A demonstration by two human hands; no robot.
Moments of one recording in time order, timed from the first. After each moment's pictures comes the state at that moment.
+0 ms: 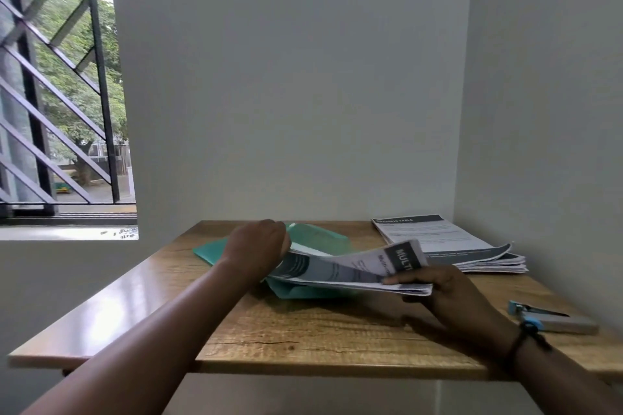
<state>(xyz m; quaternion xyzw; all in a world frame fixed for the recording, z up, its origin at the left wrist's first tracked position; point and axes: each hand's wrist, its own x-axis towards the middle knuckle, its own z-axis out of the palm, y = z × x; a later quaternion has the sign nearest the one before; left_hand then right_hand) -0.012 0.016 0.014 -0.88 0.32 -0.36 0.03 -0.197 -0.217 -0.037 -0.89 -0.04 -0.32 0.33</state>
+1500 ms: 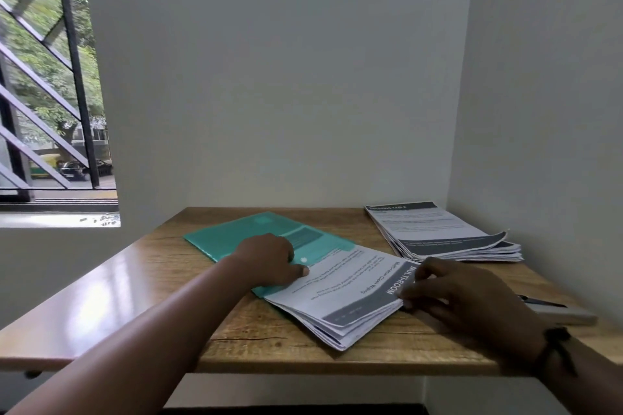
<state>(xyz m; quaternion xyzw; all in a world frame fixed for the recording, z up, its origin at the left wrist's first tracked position) 0.013 -0.016 -0.015 -0.93 0.36 -0.08 0.01 -0.216 -0.241 -0.038 -0.94 -0.07 -0.32 -0.02</state>
